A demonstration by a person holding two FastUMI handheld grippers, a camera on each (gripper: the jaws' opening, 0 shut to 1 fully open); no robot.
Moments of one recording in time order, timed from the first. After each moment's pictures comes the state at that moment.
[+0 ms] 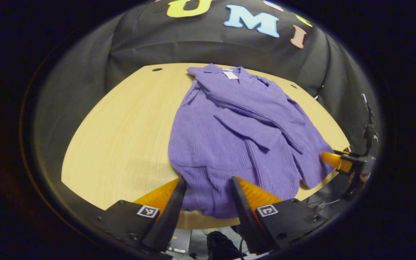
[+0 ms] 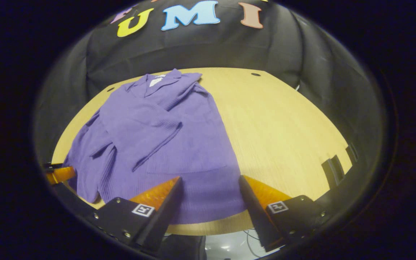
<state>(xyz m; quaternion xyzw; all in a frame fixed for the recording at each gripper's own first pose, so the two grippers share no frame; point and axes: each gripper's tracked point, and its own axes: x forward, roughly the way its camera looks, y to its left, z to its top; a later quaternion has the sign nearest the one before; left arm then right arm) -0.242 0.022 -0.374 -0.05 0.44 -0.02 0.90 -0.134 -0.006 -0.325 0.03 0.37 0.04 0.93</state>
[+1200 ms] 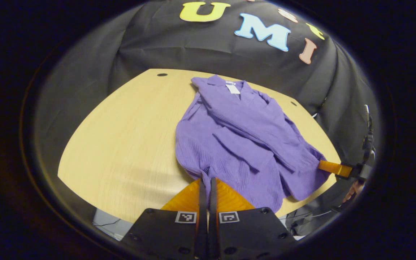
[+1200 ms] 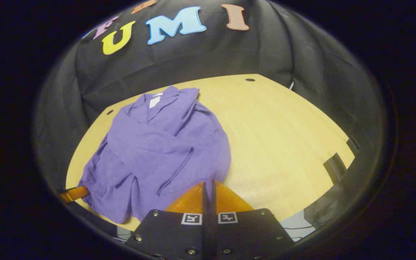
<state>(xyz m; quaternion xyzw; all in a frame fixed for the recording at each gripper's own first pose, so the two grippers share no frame) -0.213 0.018 -0.327 -0.13 0.40 -0.02 0.91 -0.111 0.012 -0.269 0.11 0.34 0.02 0.93</state>
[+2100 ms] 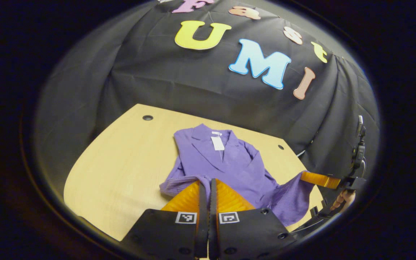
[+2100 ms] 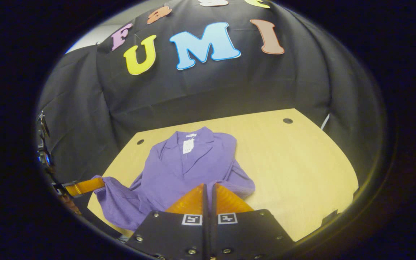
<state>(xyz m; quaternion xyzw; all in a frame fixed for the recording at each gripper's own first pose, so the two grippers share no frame) -0.062 0.015 -0.190 -0.17 0.29 -0.03 0.94 0.011 0.044 -0.141 0.10 0.25 0.15 0.95</state>
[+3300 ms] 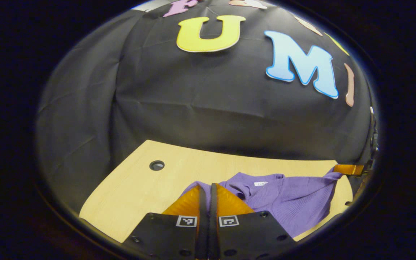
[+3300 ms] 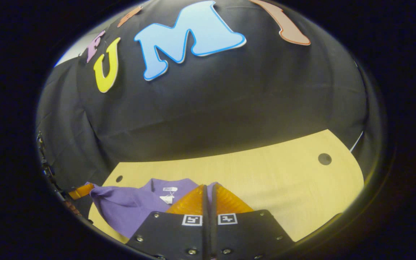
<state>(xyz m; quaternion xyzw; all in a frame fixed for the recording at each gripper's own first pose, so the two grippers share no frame) 0.227 0.086 -0.242 -0.07 0.25 0.09 0.96 0.314 0.049 -0.150 0.12 0.24 0.16 0.95</state>
